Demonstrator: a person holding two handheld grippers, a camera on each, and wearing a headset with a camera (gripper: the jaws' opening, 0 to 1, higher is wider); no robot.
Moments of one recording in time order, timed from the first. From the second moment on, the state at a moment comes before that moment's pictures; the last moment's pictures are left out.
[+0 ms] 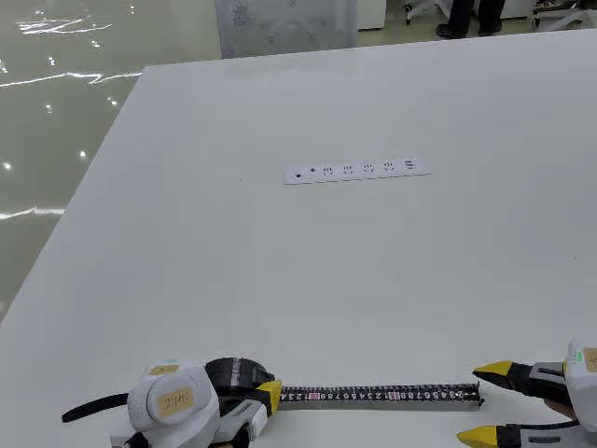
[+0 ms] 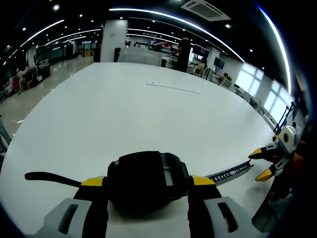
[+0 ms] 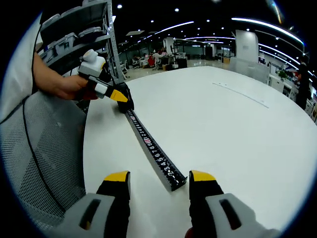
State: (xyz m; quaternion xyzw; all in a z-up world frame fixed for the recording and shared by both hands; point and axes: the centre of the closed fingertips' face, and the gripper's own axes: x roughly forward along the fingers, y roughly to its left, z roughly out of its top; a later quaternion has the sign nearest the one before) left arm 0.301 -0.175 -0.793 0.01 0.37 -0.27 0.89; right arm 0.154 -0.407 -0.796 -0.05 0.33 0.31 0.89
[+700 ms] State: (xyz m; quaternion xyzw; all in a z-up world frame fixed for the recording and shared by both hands) left arm 0.301 -0.175 -0.794 0.01 0.37 -0.27 0.89; right arm 0.169 -0.420 -0.815 -0.08 0.31 0.33 0.88
